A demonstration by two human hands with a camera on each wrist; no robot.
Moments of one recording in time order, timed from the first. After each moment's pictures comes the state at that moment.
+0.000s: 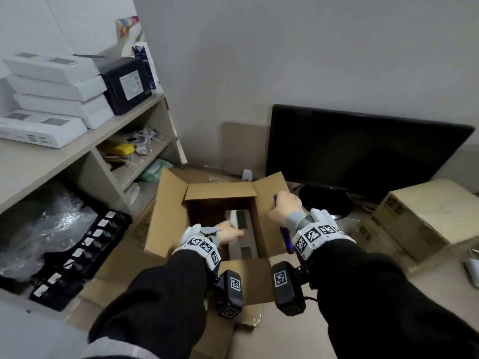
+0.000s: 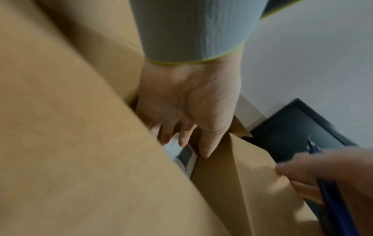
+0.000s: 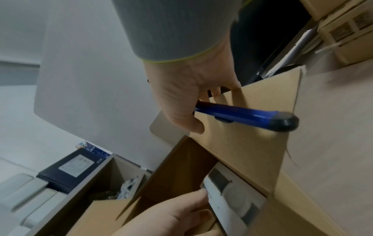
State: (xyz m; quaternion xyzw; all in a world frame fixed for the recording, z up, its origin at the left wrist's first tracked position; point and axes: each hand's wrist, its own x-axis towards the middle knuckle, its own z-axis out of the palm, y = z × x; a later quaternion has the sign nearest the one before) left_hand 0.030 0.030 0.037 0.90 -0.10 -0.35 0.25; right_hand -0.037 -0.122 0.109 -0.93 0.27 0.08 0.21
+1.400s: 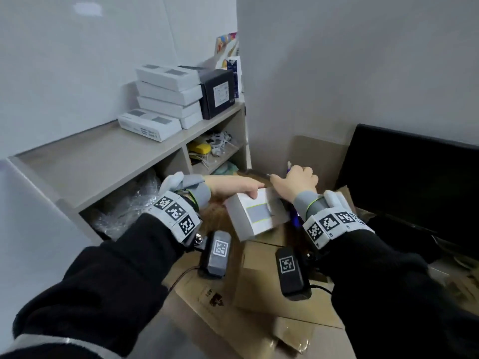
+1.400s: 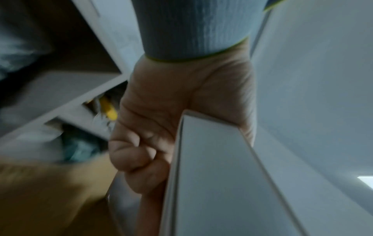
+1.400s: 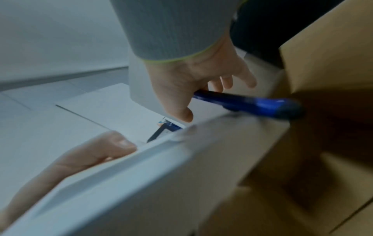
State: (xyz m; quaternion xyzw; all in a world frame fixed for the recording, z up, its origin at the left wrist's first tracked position) left_hand 0.053 0.135 0.216 0.85 -0.18 -0.38 0.33; right_hand 0.039 -0.021 0.177 -0.93 0.21 -0.02 0.29
